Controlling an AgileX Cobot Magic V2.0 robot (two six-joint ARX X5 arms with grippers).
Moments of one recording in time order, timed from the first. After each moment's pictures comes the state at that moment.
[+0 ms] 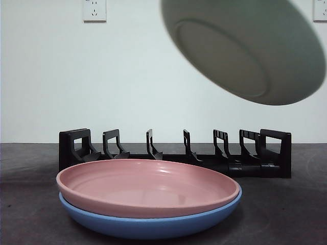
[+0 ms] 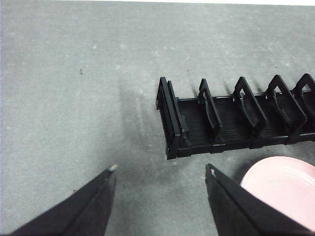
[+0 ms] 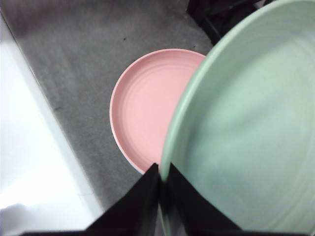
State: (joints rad) left arm -0.24 0.69 0.88 -0.70 0.00 -0.12; right arm 1.24 1.07 1.09 -0.88 0.24 0.13
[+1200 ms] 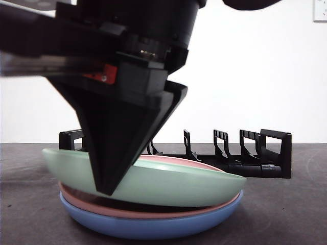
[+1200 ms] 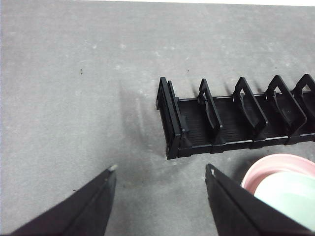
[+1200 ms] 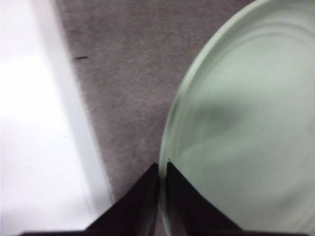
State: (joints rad) left arm -0.24 0.69 0.88 -0.70 0.00 -0.12; right arm 1.33 1.60 1.09 -0.69 0.19 0.01
